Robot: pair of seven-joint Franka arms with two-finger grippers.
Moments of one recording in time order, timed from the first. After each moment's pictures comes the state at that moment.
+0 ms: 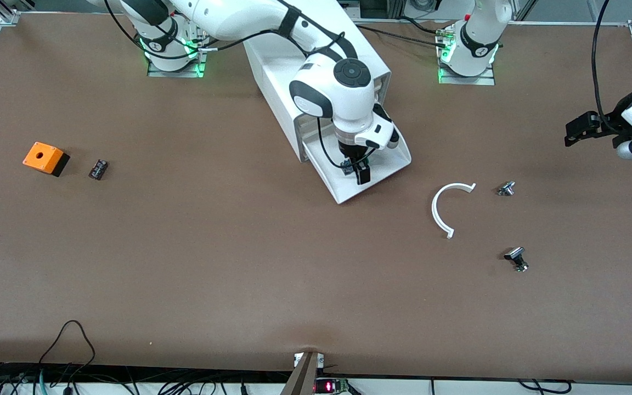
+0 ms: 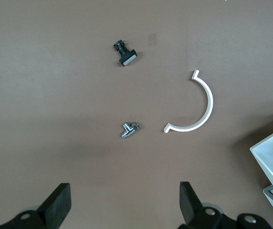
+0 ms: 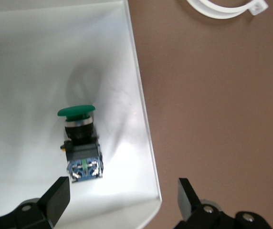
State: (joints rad) left arm 0.14 -0.02 -0.09 -1.73 0.04 1.65 0.09; right arm 0.72 0.82 0.30 -1.16 -0.34 2.12 -0.86
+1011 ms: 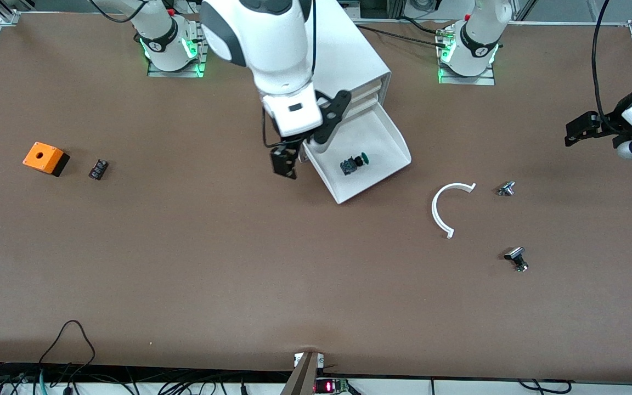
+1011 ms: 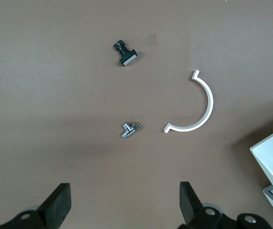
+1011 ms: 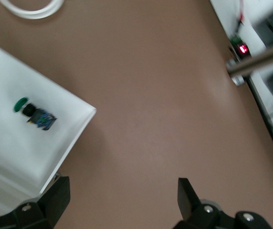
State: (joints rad) left arm 0.14 -0.02 -0.09 -1.73 0.04 1.65 0.09; right arm 0.66 0.50 0.09 -1.17 -0.16 1.88 -0.24
